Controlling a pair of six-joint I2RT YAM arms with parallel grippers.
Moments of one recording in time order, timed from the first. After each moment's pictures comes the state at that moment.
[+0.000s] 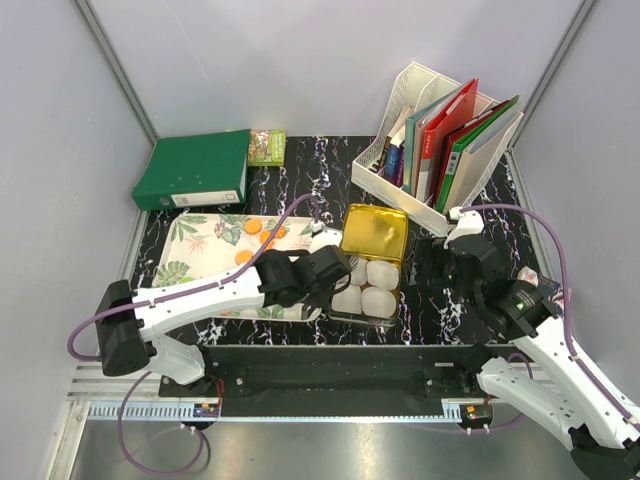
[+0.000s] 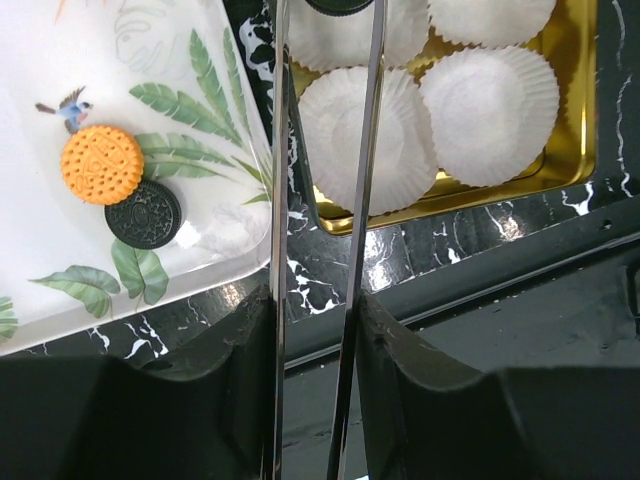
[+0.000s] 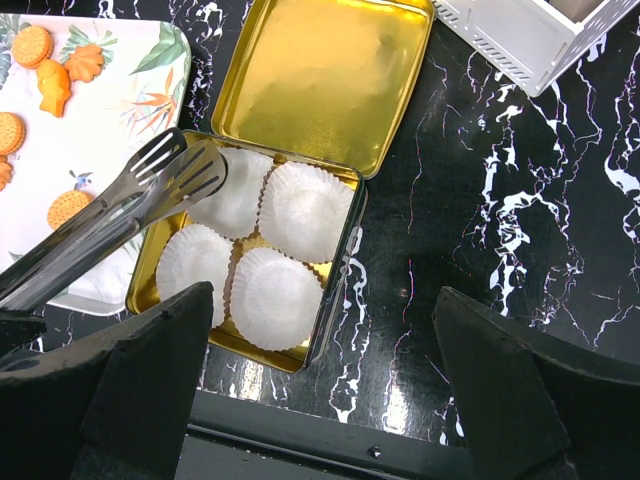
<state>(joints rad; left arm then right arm) -1.15 1.41 1.20 -0.86 -0.34 -0.77 0.62 0.70 0.87 -0.75 0.27 0.45</state>
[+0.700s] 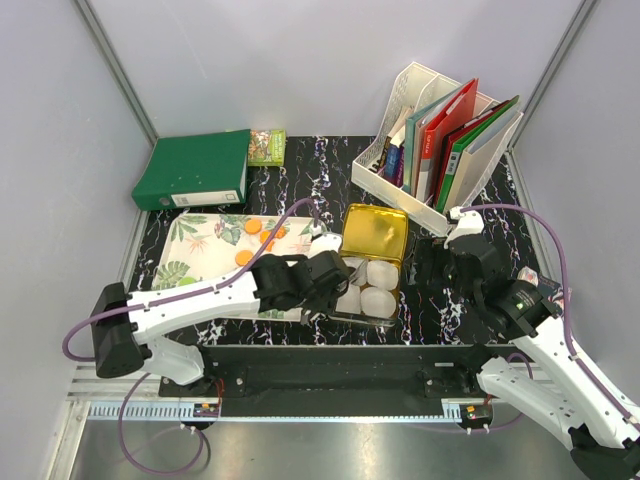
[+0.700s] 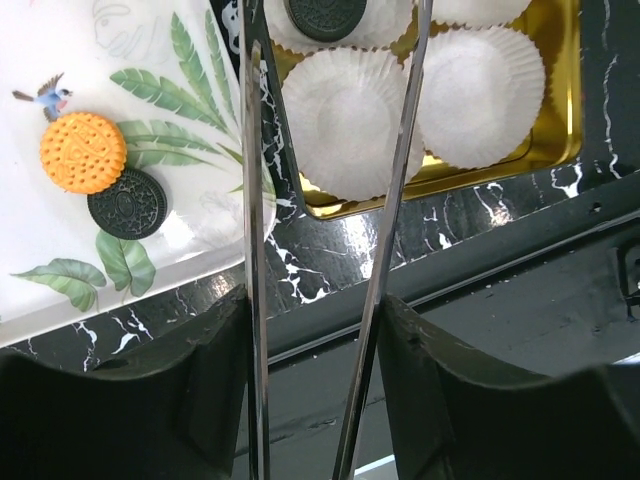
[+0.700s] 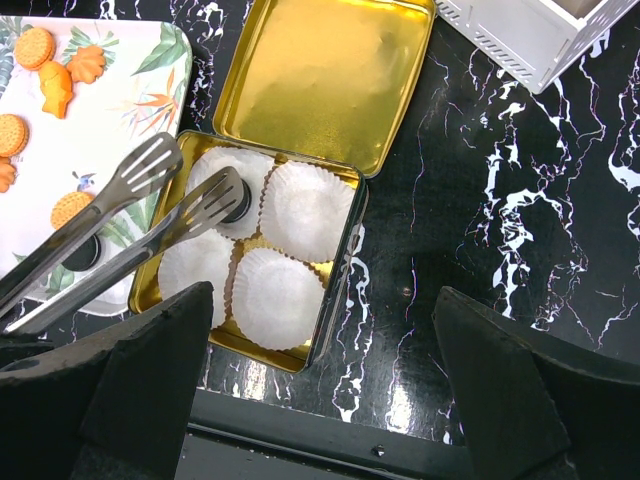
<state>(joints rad) -1.18 1.38 1.16 -0.85 -0.33 -0.78 0.62 0.71 0.87 -0.75 0.27 0.46</state>
